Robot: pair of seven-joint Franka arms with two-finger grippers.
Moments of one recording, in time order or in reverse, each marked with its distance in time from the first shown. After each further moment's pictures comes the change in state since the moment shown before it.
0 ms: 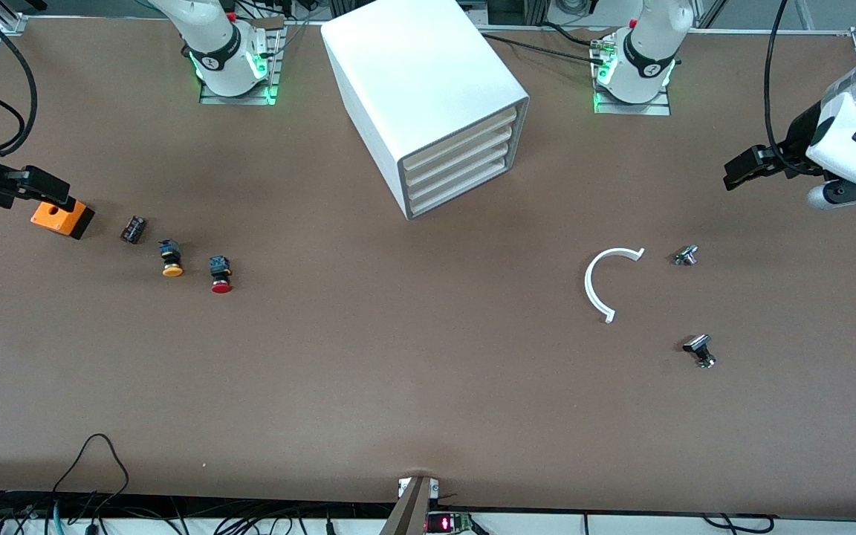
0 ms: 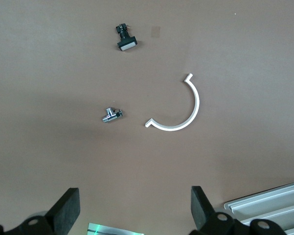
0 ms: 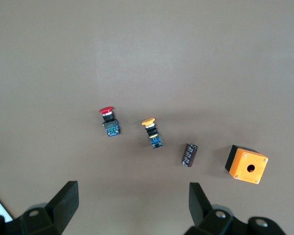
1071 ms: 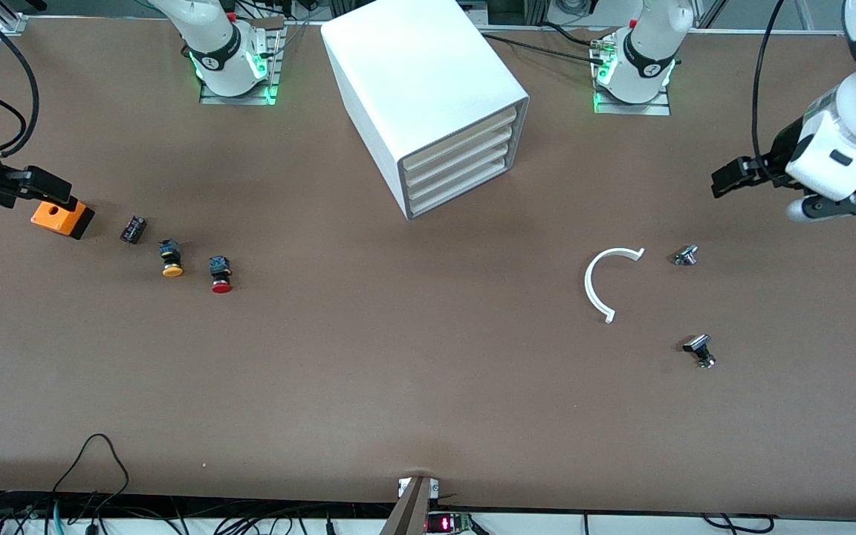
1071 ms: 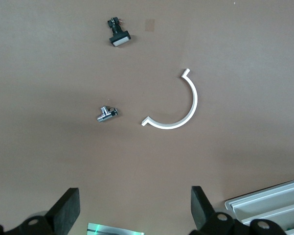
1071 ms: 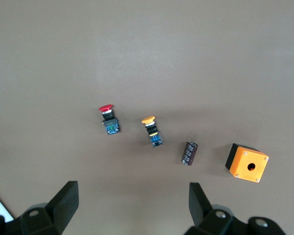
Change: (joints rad) left arm -0.021 0.068 -0.008 0.019 0.007 -0.003 0.001; right arm 0.000 0.001 0.000 -0.005 0.000 -0.004 -0.002
